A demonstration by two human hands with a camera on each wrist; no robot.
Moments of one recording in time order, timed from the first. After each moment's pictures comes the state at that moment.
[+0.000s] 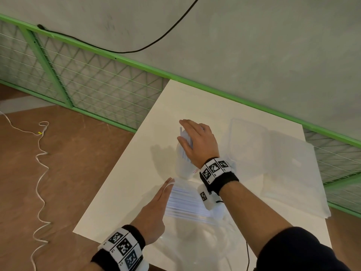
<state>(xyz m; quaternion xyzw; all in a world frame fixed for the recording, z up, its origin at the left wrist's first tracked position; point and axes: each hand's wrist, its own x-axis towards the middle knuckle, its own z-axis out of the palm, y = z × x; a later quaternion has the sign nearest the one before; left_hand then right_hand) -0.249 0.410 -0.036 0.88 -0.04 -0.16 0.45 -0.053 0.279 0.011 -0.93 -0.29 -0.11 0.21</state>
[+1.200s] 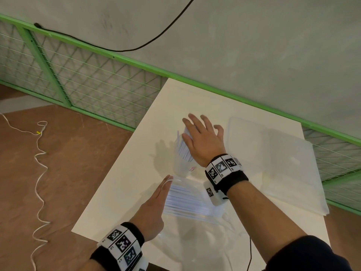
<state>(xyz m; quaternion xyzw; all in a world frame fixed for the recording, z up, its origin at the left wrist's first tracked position) -0.246 0.410 -0.034 0.88 -0.04 -0.15 0.45 -0.062 0.271 0.040 -0.97 -0.25 -0.04 0.04</state>
